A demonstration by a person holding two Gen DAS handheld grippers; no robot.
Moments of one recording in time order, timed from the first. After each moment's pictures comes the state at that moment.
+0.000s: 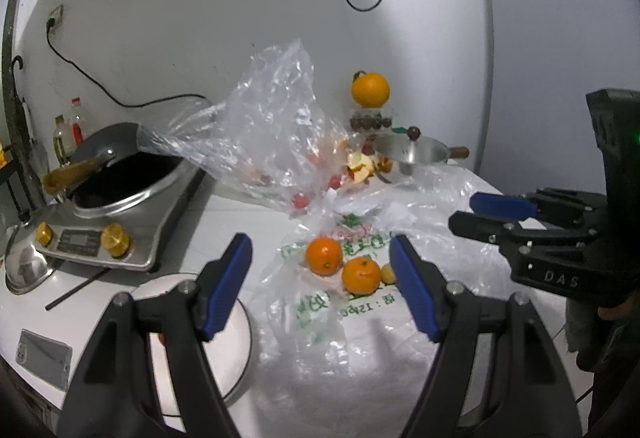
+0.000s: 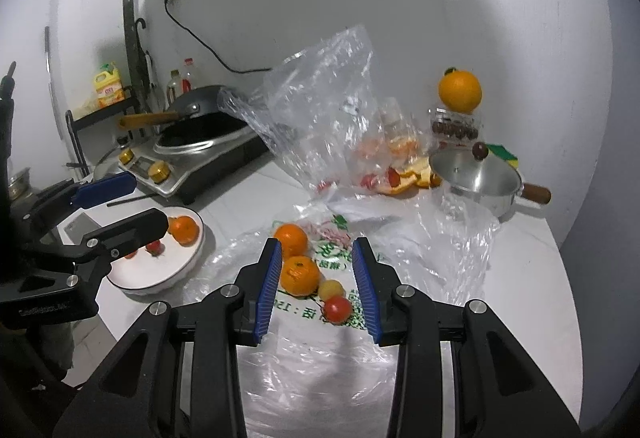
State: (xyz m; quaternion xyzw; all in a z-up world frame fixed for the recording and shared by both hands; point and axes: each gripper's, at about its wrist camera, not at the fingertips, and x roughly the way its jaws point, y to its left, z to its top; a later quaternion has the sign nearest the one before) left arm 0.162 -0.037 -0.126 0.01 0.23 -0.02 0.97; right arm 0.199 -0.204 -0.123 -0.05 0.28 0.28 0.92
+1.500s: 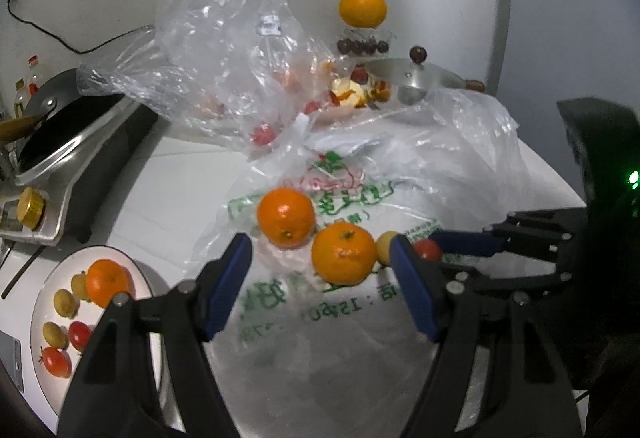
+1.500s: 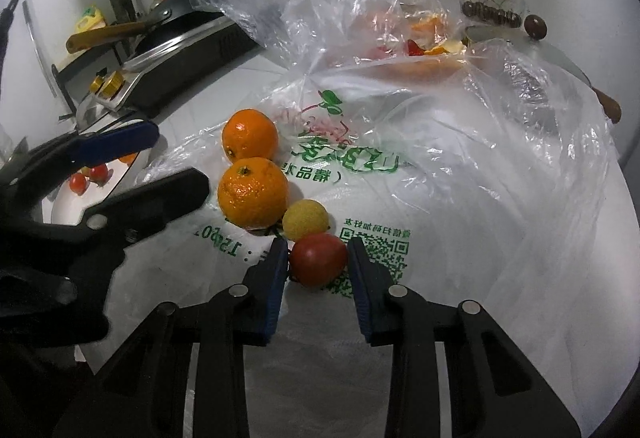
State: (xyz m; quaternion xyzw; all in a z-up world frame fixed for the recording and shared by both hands) left arm 0.253 -0.071 -0.200 0.02 0.34 -0.04 0.94; right arm 0.272 -0.190 -0.222 -0.07 0.42 0.30 0.85
